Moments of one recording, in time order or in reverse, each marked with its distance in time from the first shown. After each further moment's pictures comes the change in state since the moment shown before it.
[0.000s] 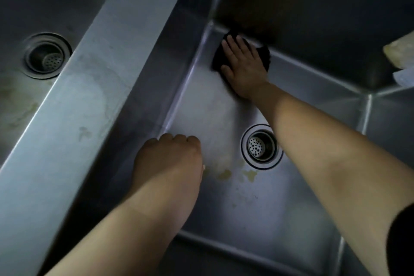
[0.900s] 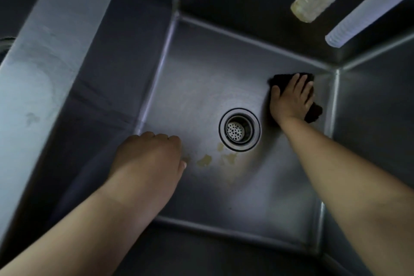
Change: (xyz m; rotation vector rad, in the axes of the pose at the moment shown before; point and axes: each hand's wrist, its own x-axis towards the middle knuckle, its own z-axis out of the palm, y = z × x) left_hand -0.012 0.015 0.004 0.044 -0.031 0.113; right_hand -0.163 0.079 0.023 0.198 -0.028 0.943
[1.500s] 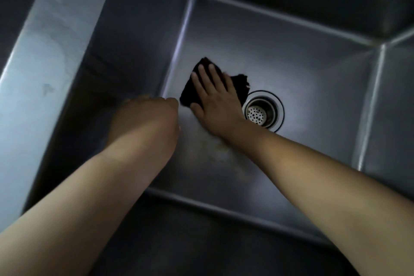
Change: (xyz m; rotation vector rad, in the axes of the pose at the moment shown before) left_hand 0.013 -0.014 -0.005 0.065 0.060 -0.179; right_hand -0.120 -0.129 0.045 -0.116 -0.028 -0.964
